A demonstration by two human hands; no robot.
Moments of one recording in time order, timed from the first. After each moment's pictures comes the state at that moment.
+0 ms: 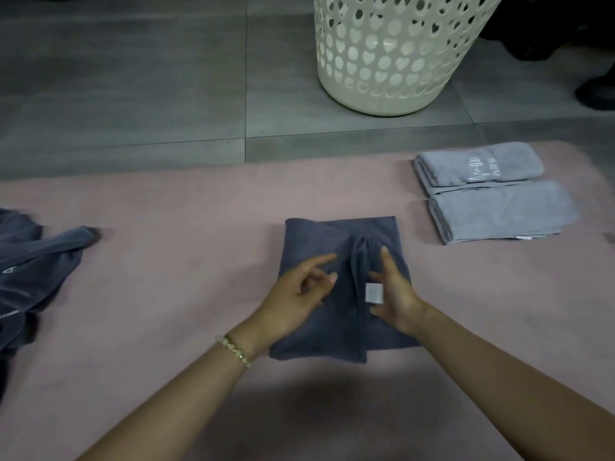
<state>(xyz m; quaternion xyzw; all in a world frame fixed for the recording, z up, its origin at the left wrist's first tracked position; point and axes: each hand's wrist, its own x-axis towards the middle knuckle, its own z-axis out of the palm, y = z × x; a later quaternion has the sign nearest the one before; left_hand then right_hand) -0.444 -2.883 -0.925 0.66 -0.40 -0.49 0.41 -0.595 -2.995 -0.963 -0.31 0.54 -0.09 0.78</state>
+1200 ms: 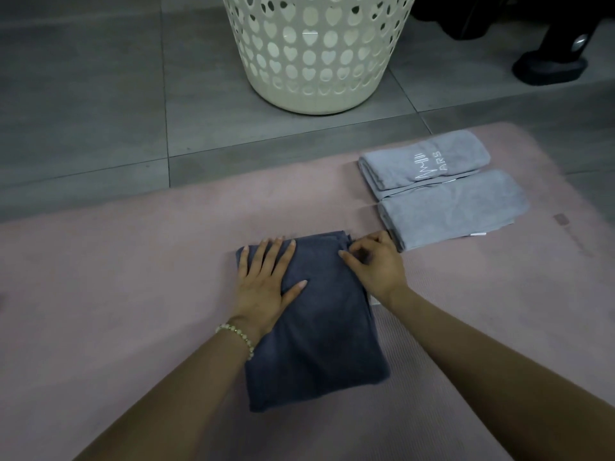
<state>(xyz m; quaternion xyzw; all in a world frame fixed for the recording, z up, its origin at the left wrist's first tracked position) -0.437 -2.982 -1.025 0.74 -0.67 -0.06 0.05 -0.627 -3.089 -0.997 -0.72 0.58 -0.18 0.33</state>
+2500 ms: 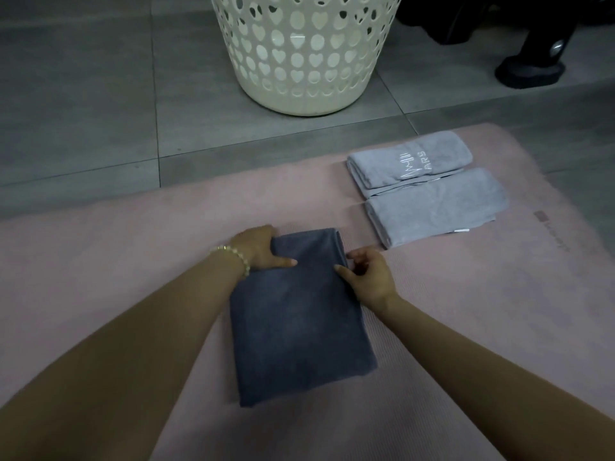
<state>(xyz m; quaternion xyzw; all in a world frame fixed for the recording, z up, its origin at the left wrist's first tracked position) -0.414 -3.055 -0.964 0.73 -0.58 -0.35 -0.05 -0.638 -3.067 -1.000 -0.57 0.65 -0.19 0.47</state>
